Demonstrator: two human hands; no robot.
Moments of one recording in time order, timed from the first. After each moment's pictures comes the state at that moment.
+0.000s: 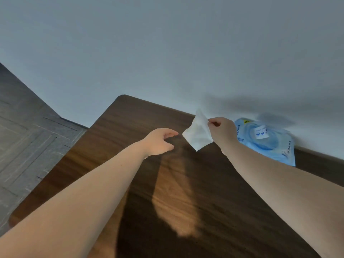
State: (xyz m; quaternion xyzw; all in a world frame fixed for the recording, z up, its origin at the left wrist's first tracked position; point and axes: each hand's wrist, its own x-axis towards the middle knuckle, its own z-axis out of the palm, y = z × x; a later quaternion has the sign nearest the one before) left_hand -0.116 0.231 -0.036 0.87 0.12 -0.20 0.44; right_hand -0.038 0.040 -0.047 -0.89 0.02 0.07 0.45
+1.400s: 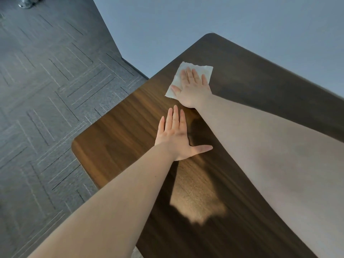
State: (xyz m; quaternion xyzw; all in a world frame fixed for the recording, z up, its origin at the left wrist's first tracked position) left_hand -0.235 0.359 -0.174 0.94 0.25 -0.19 0.11; right_hand -0.077 0.382 -0.194 -0.89 -0.43 0.15 0.02
